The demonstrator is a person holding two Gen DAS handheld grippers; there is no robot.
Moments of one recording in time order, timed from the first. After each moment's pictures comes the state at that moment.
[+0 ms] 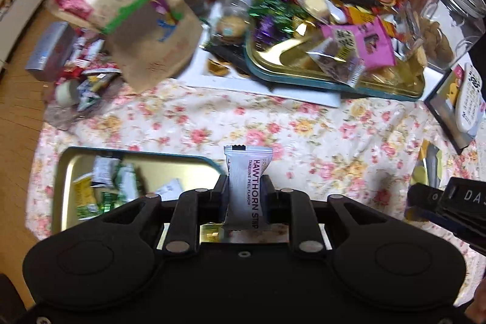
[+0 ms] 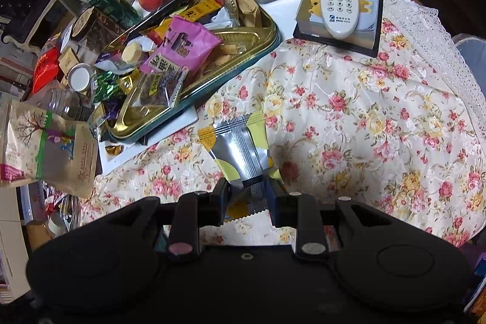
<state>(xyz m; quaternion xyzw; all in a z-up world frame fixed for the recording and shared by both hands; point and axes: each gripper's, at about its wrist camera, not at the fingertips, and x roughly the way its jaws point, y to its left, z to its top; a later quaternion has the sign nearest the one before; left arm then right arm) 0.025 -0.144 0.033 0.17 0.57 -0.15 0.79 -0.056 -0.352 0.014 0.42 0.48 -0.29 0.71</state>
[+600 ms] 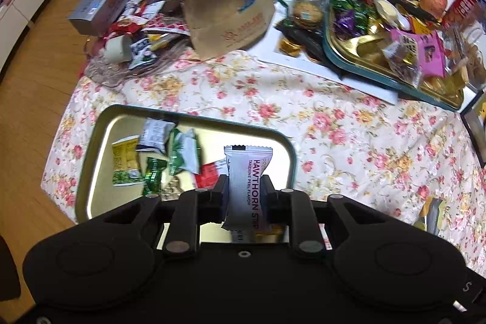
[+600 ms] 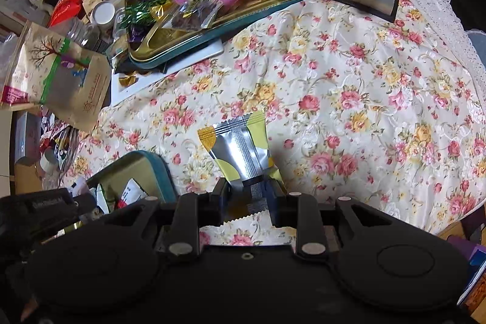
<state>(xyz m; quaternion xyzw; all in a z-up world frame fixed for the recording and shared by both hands) 0.040 -0.063 0.031 0.12 0.59 -0.10 0.79 -0.067 -0.270 0.011 0.38 0.52 -0.25 0.73</state>
